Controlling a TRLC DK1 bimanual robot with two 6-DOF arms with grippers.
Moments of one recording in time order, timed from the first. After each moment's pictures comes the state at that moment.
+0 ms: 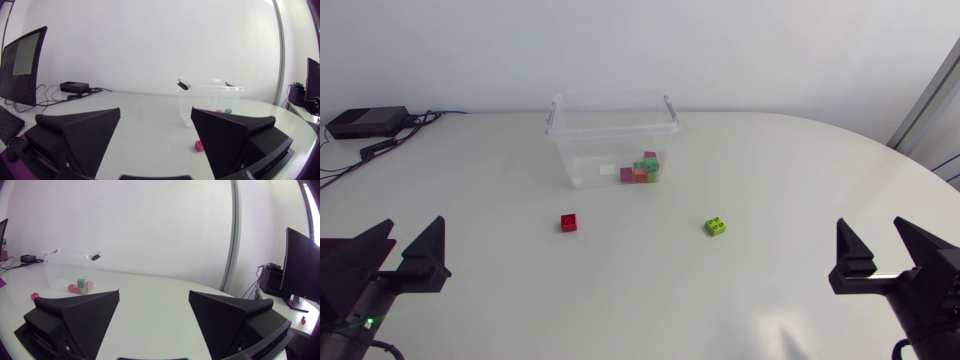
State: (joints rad) left arm 0.00 0.06 0.04 -0.02 -0.02 -0.05; right arm -0.07 0.06 0.03 -0.02 0.01 -0.10
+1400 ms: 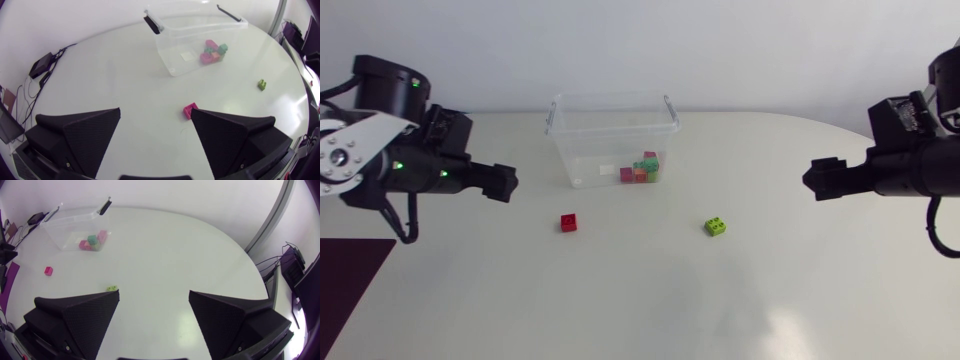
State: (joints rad) left arm -0.17 1.32 0.91 -0.42 -0.02 0.11; right arm 0.04 1.10 0.90 -0.59 0.00 -0.10
